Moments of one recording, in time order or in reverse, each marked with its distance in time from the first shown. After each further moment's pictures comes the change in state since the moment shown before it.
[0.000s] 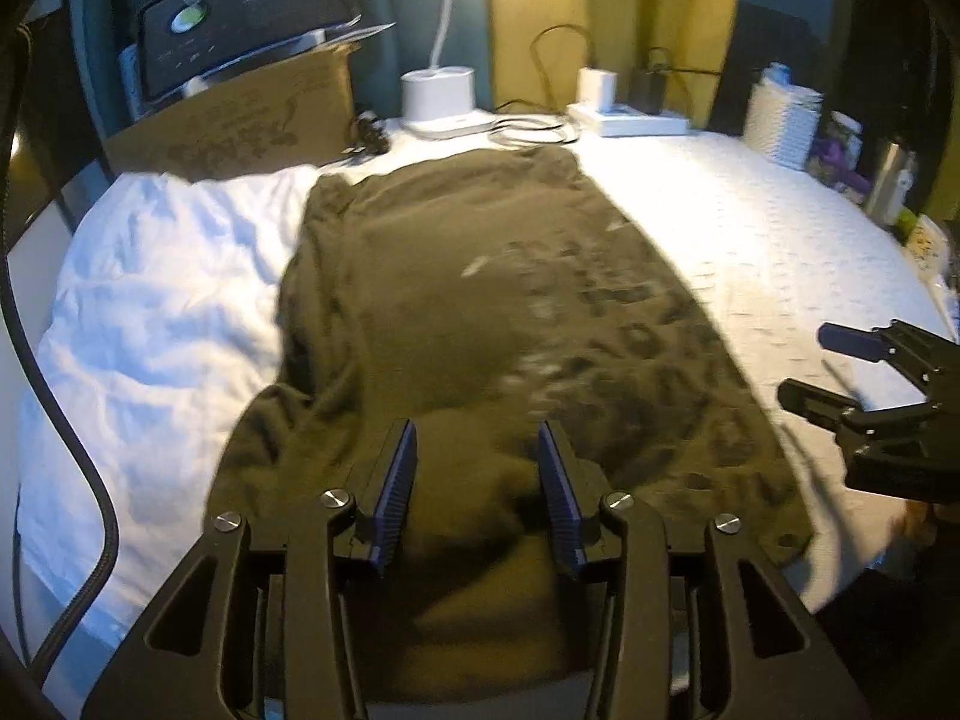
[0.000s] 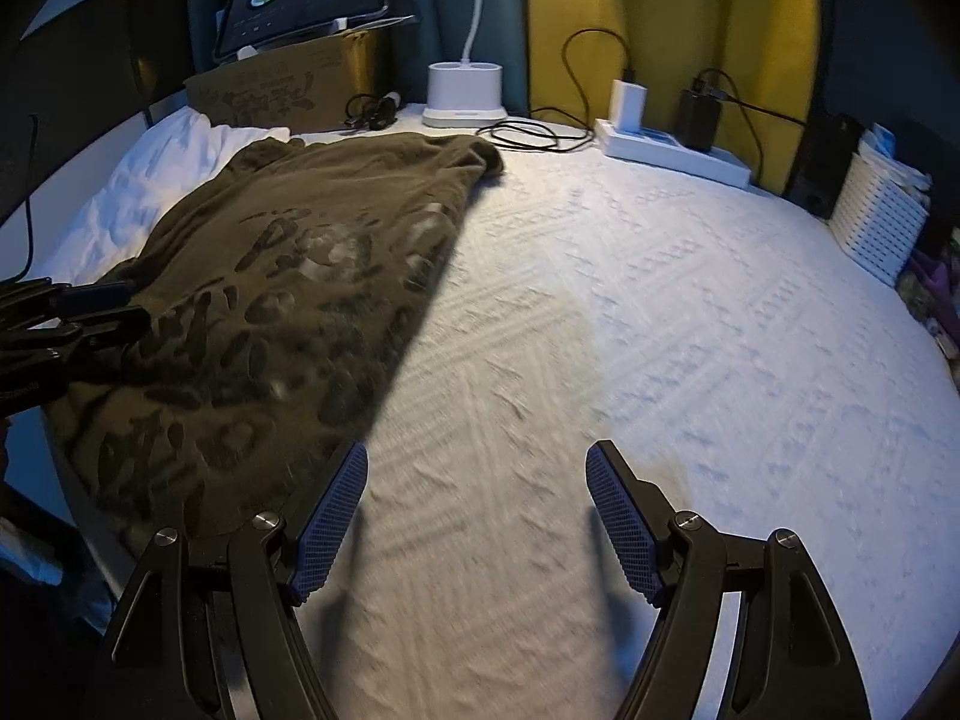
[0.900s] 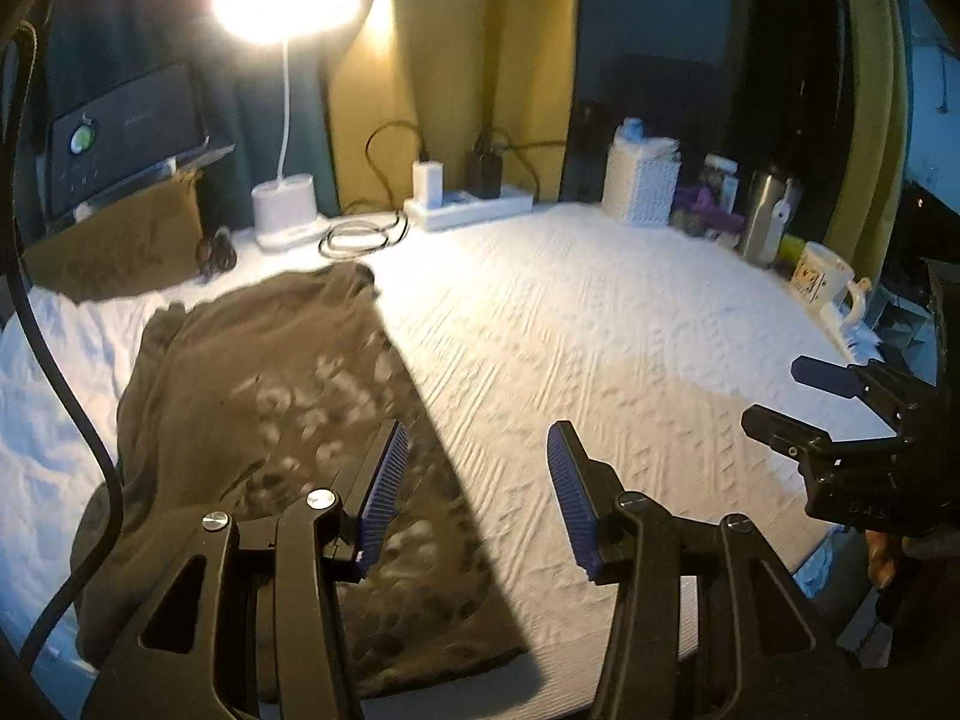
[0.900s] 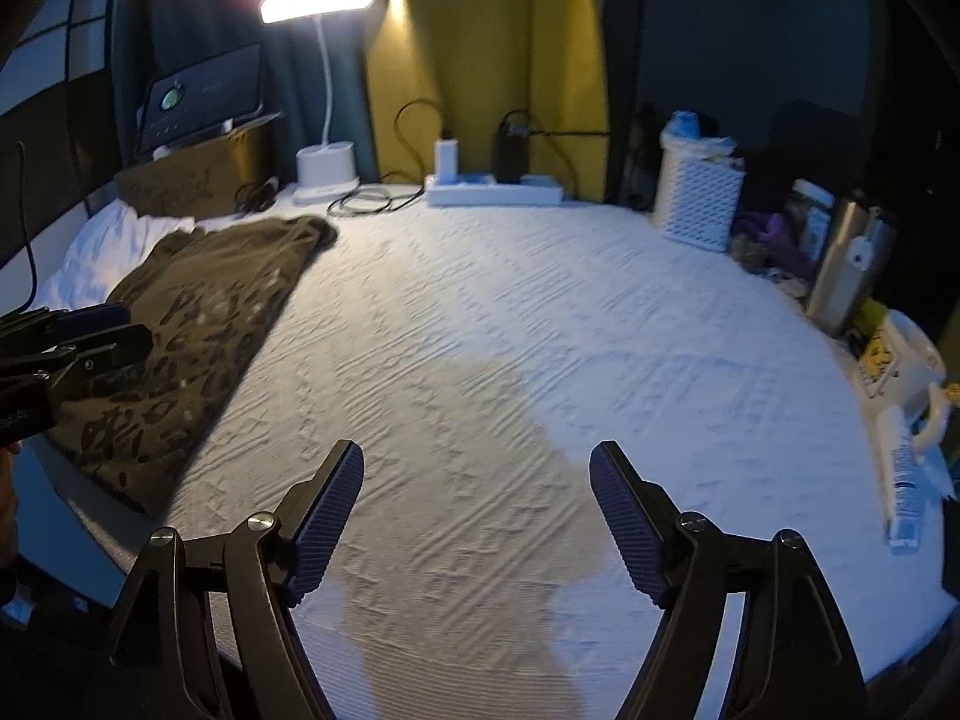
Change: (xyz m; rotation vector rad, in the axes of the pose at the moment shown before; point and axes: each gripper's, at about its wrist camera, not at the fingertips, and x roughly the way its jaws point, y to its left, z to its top) left arm -0.044 -0.119 0.031 0.061 -0.195 -0.174; right arm -0.107 -0.092 -0.041 0.140 -0.155 -0.188
